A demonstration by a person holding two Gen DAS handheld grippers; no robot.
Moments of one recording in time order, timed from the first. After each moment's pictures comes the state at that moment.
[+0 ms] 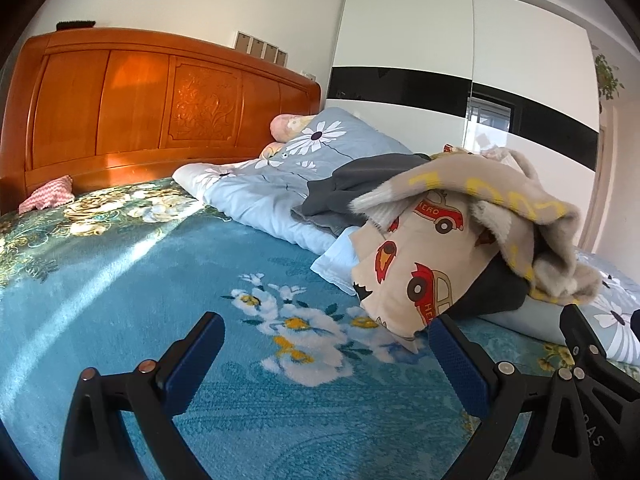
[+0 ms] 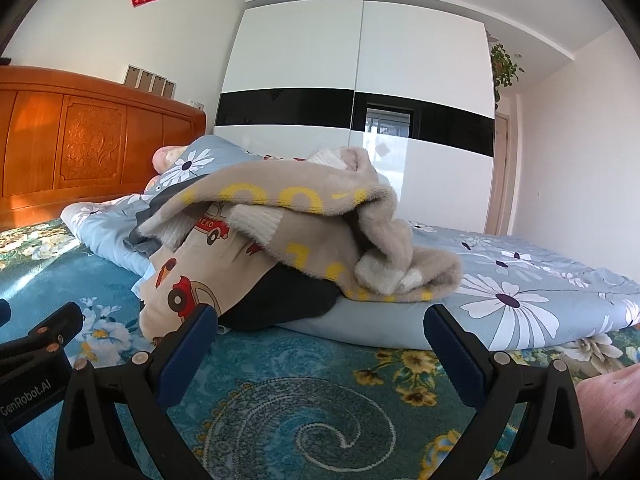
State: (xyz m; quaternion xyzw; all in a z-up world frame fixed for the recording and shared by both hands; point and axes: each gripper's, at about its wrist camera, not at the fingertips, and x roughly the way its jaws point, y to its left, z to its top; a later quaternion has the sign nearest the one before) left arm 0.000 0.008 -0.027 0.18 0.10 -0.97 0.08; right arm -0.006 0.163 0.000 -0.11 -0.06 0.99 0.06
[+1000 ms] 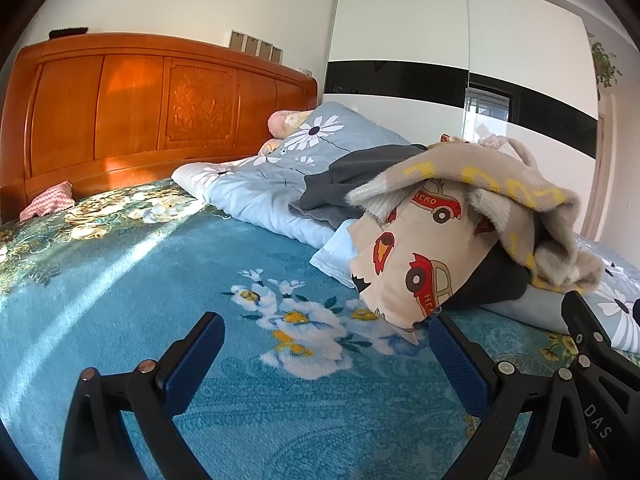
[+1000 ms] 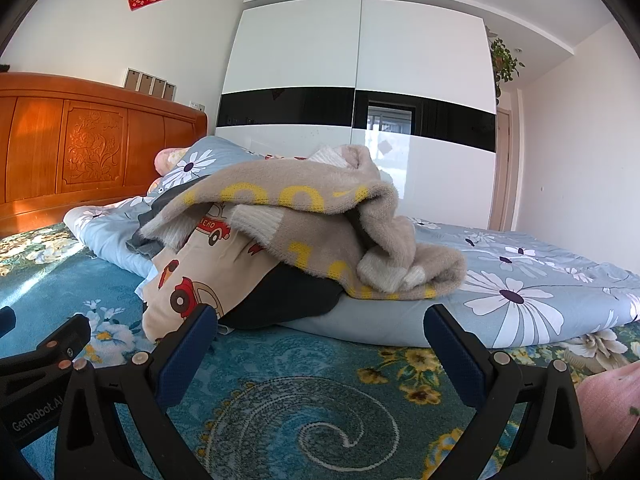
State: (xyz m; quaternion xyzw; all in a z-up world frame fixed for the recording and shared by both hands) left arm -0.003 0.014 -0.030 0.20 0.09 -0.97 0.08; right arm -0.008 0.168 0.000 -0.12 -0.05 0.99 0.06
